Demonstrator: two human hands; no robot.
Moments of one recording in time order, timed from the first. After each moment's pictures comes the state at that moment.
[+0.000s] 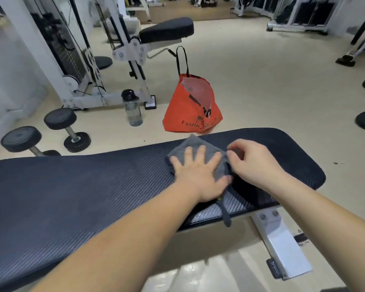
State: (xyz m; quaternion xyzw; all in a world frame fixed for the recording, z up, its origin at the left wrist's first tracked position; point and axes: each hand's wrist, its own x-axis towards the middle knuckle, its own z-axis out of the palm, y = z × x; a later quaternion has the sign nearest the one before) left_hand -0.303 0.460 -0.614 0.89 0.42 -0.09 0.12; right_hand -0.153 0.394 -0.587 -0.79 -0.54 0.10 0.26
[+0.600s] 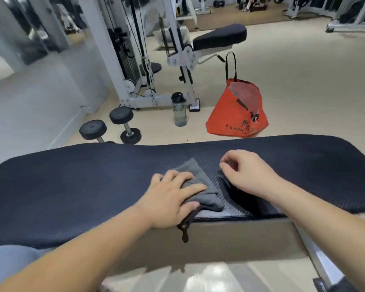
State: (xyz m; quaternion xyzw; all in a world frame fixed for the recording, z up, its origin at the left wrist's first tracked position) left_hand -0.530 0.442 -0.609 0.93 0.37 -0.03 -0.01; right_hand -0.275 0.419 -0.580 -0.69 -0.66 0.17 0.24
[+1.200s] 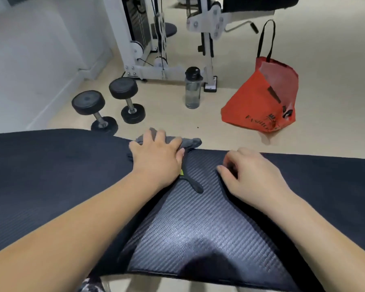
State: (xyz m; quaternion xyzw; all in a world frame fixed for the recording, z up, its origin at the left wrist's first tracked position) left_hand -0.513 0.598 -0.620 0.77 0.63 -0.03 -0.05; right_hand -0.297 0.527 -0.612 -0.67 -0.73 0.10 0.13
